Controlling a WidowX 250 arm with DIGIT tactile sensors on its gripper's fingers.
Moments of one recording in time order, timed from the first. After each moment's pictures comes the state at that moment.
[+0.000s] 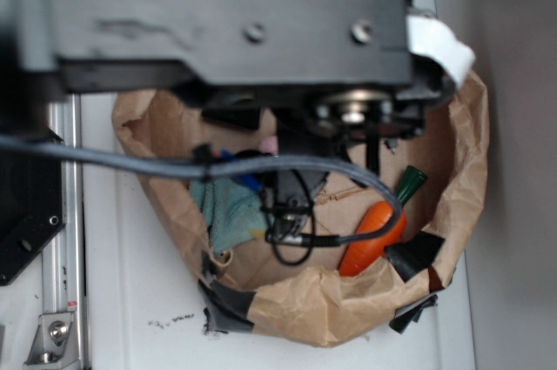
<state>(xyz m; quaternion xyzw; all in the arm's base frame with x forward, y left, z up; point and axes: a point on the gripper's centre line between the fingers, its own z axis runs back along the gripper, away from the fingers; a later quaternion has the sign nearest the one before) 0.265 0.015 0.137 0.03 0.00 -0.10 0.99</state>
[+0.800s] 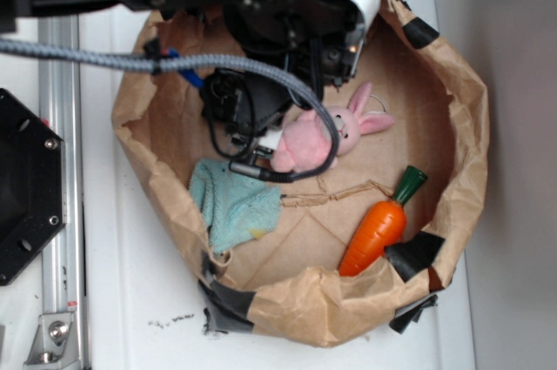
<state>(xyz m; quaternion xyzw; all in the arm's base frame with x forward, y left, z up) 0.255 0.051 0.120 0.01 -0.06 -0.18 0.98</state>
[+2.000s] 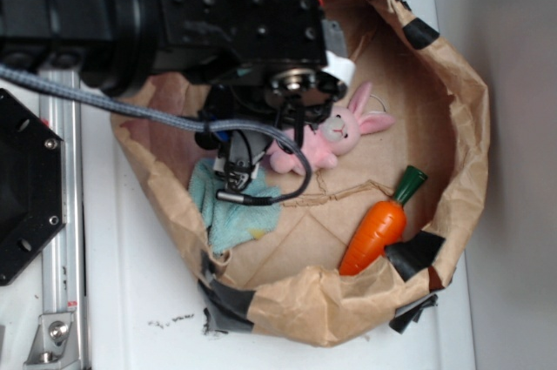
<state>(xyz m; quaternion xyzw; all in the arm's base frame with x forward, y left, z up) 0.232 0.041 0.050 0.00 0.04 -0.13 0.99</state>
